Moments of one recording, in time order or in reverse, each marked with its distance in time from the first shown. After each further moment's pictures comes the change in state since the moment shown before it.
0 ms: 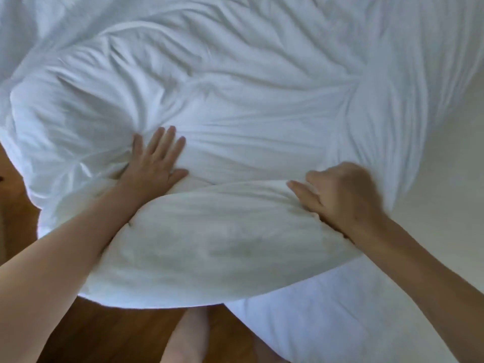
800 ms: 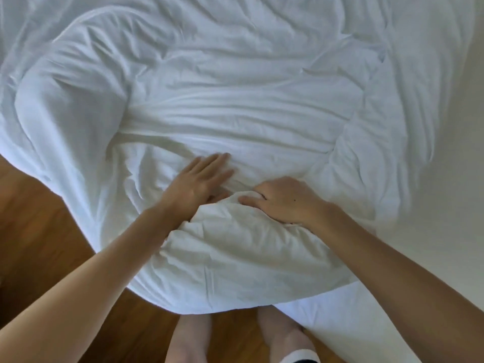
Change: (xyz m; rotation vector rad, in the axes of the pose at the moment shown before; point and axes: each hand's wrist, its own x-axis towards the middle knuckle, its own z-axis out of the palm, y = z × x) left_hand -0.047 0.119 -0.025 -0.312 0.116 0.355; right_hand -0.049 -0.065 0.043 0.294 -0.673 0.265
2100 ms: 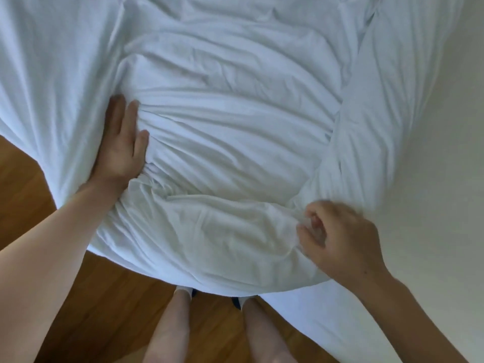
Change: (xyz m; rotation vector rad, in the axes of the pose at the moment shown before) left_hand -0.041 0.013 0.067 -0.140 0.431 -0.502; right_hand -0.189 0.090 0.085 -0.105 0.700 -0.006
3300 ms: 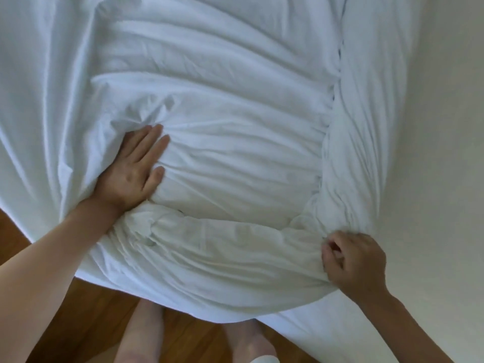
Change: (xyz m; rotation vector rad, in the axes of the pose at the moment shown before) left_hand -0.044 0.117 0.051 0.107 -0.154 0.434; right_hand -0.119 0.145 0.008 -0.067 0.063 0.157
